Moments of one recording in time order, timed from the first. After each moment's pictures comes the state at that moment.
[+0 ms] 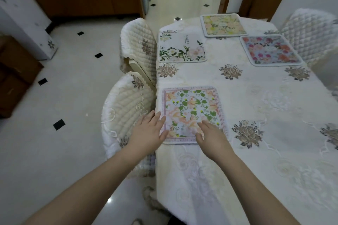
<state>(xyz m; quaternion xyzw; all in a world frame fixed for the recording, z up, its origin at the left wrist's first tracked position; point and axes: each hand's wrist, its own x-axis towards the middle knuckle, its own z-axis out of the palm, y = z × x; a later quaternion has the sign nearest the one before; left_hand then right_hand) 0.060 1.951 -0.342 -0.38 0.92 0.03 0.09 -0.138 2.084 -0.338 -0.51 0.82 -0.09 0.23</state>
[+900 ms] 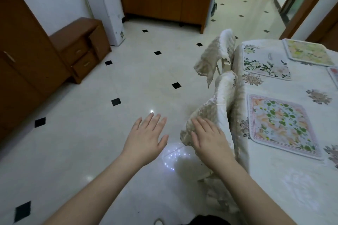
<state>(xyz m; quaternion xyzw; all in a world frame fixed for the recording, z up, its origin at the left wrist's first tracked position) 0.466 1.977 -0.285 -0.52 0.86 0.04 0.01 0.256 2.028 -0.282 -0.68 0.72 -0.07 0.07</state>
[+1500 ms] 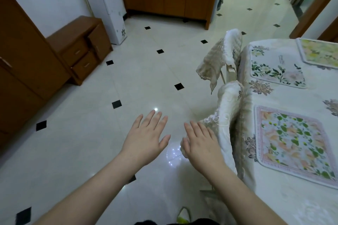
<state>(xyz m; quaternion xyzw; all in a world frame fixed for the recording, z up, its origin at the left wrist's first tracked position) 0.420 1.887 -0.278 -0.51 0.86 0.00 0.04 0.234 1.938 -0.301 -0.70 0.71 -0.08 0.10</state>
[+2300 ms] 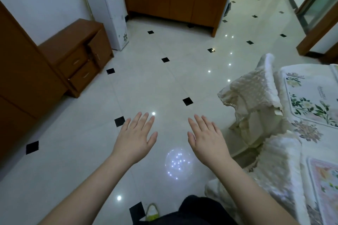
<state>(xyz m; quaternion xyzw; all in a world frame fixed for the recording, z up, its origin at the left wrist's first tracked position) 0.563 1.604 -0.305 -0.56 0.82 0.06 0.01 0.329 1.653 -0.291 -0.70 0.71 0.00 0.07</state>
